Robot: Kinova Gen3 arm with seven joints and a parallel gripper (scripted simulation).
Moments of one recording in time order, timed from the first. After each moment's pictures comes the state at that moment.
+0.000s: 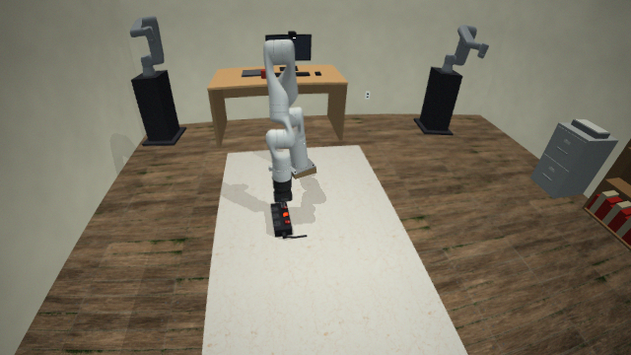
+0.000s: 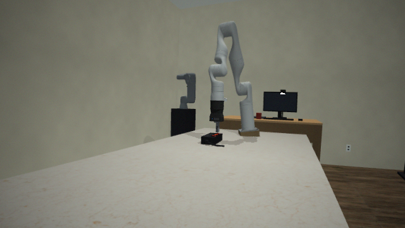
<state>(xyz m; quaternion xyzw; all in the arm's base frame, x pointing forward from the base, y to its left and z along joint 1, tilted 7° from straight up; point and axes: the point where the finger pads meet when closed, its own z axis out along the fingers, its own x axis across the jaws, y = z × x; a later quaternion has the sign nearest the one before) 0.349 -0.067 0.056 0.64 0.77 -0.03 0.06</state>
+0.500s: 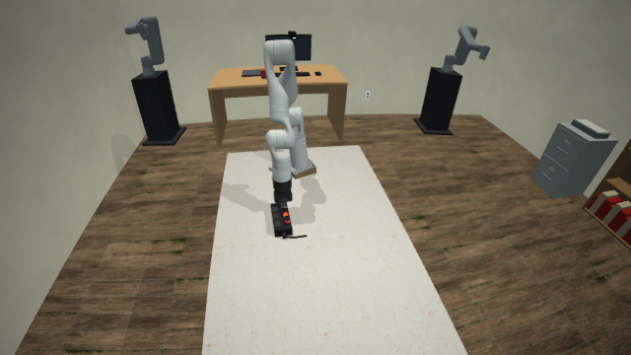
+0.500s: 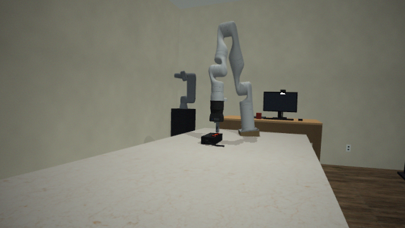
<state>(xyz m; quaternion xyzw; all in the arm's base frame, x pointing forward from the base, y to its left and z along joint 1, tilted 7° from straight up) 0.350 -0.067 0.055 0.64 0.77 -0.02 0.06</state>
